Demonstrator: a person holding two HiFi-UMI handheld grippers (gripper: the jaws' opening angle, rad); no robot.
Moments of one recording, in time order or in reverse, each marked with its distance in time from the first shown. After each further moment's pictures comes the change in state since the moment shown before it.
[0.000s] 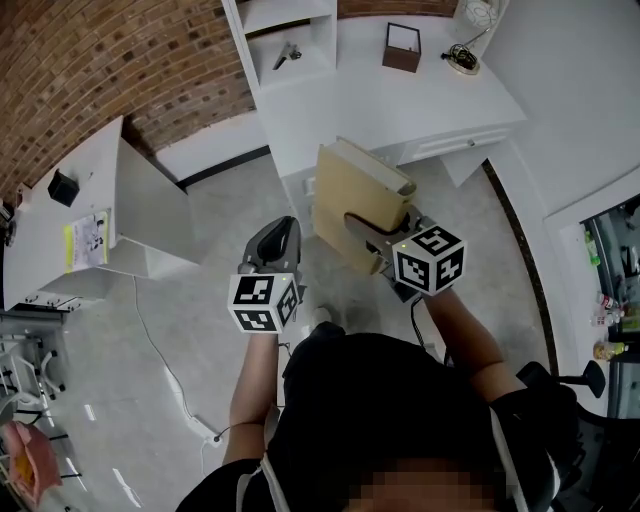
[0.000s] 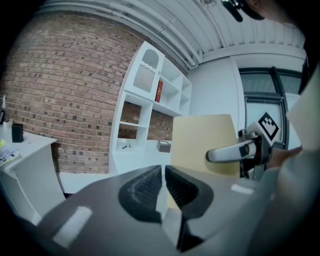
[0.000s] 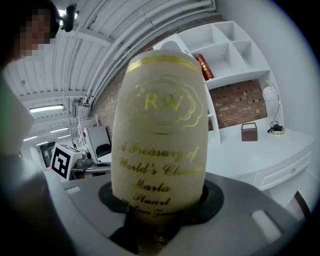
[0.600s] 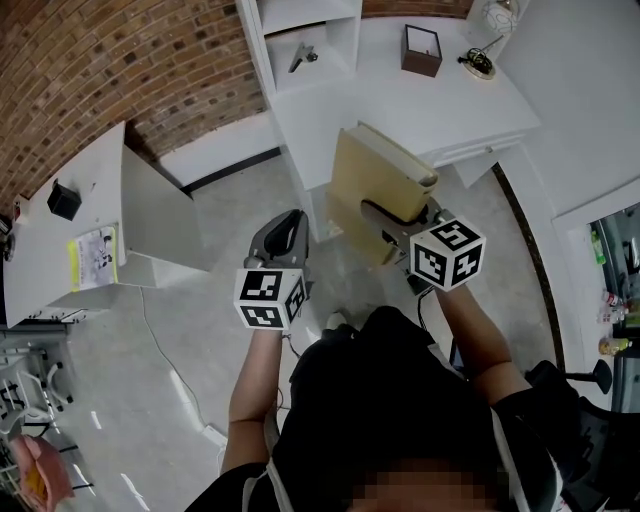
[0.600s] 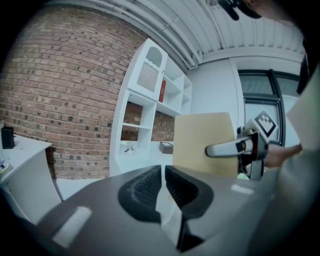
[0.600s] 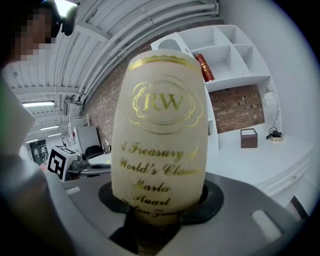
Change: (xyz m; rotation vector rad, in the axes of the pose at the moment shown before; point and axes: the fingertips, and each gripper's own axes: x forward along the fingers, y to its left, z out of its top) left arm 0.030 0.079 0.025 0.022 0.001 -0.053; right arm 0.072 -0.011 0.042 -0.005 -0.027 -0.092
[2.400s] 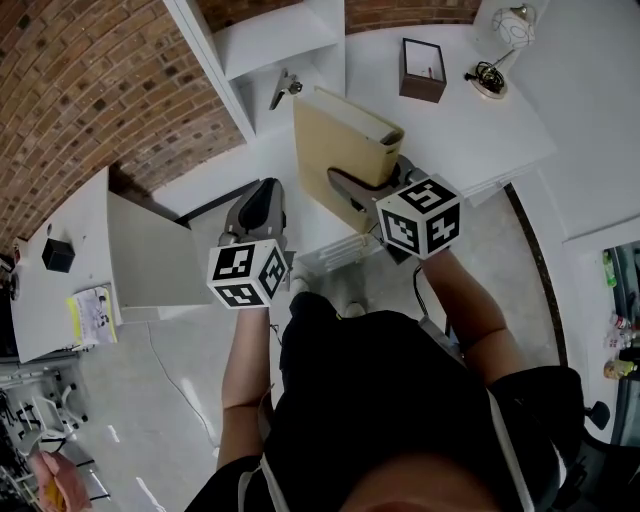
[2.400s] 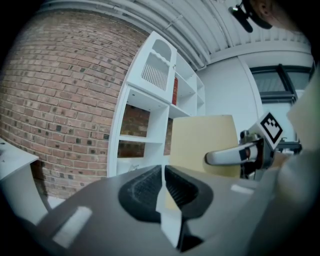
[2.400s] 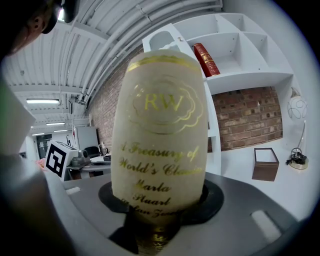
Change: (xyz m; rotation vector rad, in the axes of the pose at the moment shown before) left arm 0.201 0.075 0.101 0.007 -0.098 0.089; right arm 0.142 -0.146 0.113 -0.084 -0.045 0.062
